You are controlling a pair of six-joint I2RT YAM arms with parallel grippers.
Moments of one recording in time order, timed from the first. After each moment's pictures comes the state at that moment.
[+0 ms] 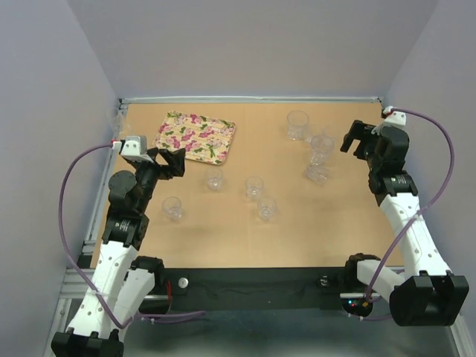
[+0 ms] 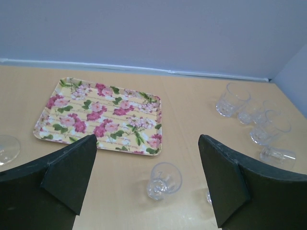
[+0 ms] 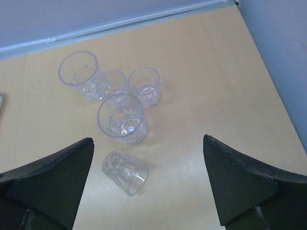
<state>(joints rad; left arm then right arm) -0.16 0.63 0.60 0.10 0.08 -0.27 -0.01 1.02 0.92 -0.17 0.16 0.21</state>
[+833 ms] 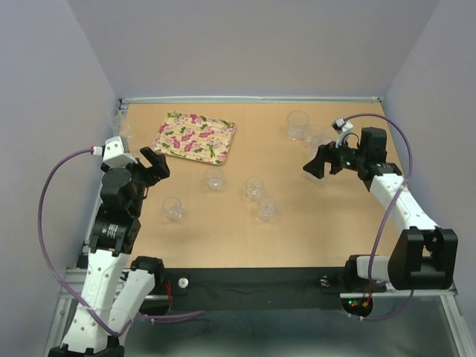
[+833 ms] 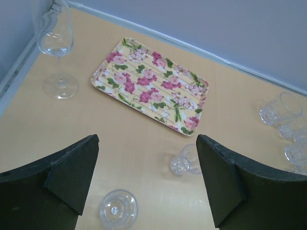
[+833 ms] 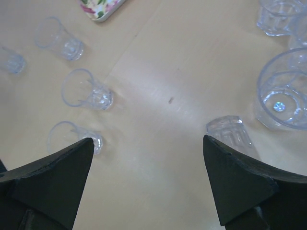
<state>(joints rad) -0.16 0.60 0.79 -0.36 -0.20 -0.38 -0.02 1.27 0.90 -0.23 -0.75 -0.11</state>
